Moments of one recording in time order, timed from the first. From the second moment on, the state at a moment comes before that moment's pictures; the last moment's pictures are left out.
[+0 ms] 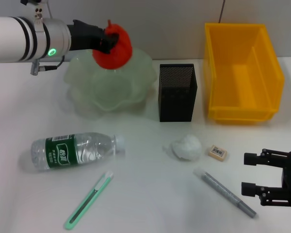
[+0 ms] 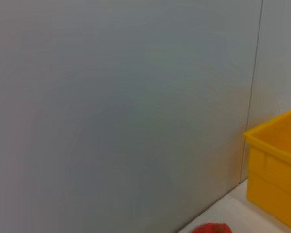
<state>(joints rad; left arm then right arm) -0.78 -2.07 1.16 0.91 2.20 0.77 -2.09 0.37 2.07 -0.51 -0.79 -2.08 -1.91 1.32</state>
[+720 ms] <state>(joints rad) -0.66 -2.07 1.18 1.05 2.08 0.88 -1.98 0.39 2.07 -0.51 -0.83 -2.07 -1.89 1.39</state>
